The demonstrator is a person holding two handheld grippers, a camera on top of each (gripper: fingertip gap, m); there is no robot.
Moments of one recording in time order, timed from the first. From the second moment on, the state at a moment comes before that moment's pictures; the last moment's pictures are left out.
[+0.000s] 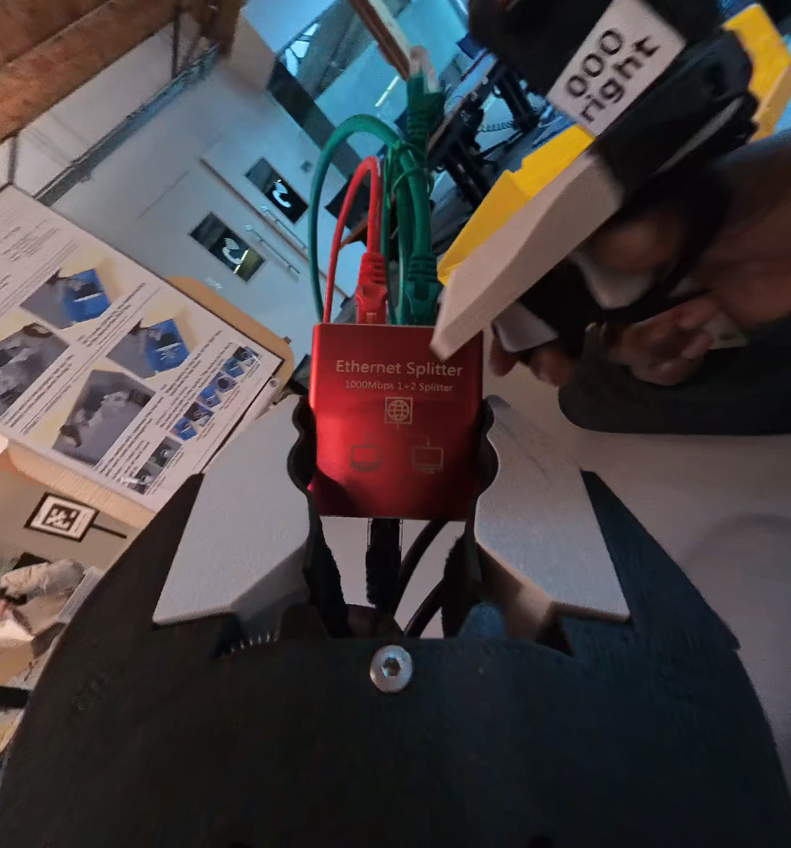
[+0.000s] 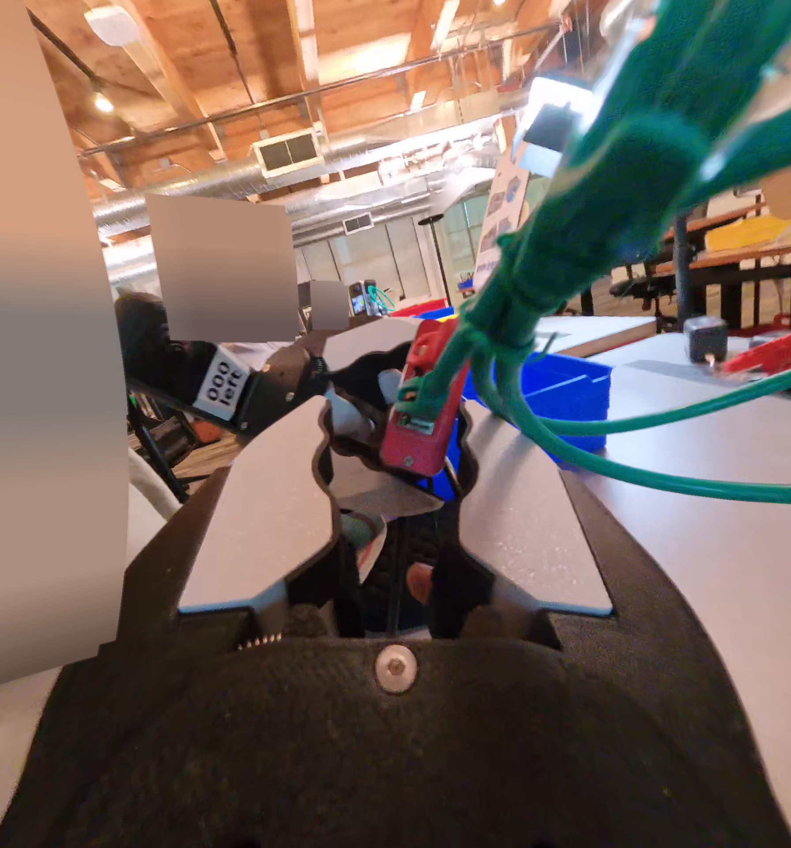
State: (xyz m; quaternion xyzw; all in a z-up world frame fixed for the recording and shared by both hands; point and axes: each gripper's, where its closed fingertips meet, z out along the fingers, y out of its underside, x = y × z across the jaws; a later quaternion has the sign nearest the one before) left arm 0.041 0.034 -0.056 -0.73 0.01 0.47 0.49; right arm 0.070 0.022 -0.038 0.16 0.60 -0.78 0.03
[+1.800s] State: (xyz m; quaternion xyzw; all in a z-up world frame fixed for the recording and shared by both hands) left arm 0.052 0.036 -0.074 -0.48 -0.25 -0.12 0.83; right arm 0.044 0.030 -0.062 0.21 0.47 -0.84 0.17
